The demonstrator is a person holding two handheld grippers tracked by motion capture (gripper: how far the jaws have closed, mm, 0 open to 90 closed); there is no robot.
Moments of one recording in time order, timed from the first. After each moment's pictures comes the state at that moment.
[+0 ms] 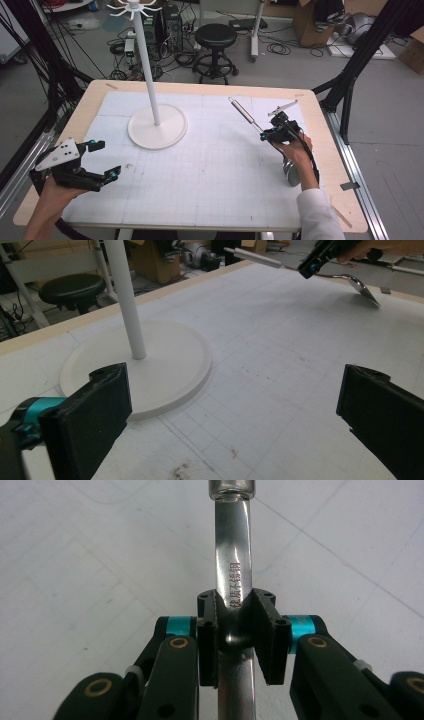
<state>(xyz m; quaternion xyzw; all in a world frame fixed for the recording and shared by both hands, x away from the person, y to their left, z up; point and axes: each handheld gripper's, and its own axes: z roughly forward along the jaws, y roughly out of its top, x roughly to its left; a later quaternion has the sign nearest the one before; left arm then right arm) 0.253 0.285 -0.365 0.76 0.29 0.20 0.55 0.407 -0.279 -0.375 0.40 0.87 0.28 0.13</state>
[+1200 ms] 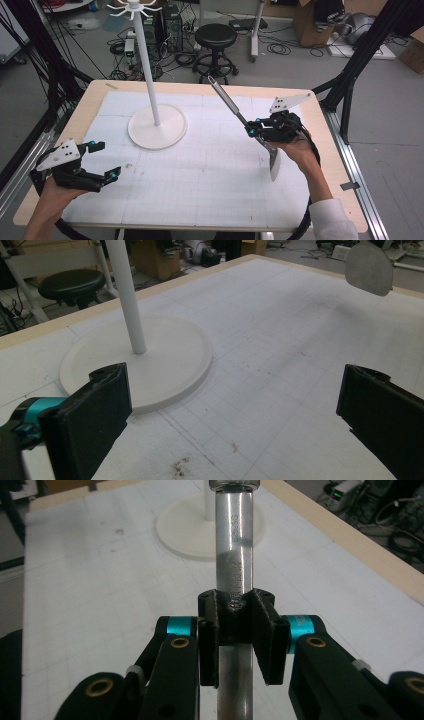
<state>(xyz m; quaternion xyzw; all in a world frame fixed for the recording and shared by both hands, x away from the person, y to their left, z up) 0.252 0.287 -0.367 0.76 0.29 0.20 0.55 0.357 -0.247 -0.298 0.22 0.86 0.45 0.10</state>
